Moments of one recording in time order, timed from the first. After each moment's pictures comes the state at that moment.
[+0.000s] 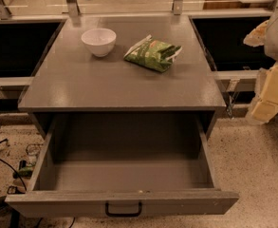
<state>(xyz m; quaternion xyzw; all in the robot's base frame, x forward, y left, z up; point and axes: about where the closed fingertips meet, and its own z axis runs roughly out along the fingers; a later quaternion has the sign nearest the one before) 0.438 -0.214 0.986 -0.60 0.78 -0.05 0.17</state>
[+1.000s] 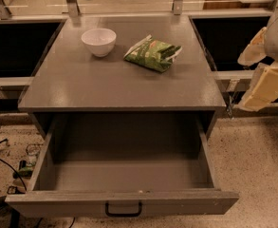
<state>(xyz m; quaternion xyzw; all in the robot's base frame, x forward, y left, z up) 0.438 -0.214 0.986 -0.60 0.78 -0.05 0.18</state>
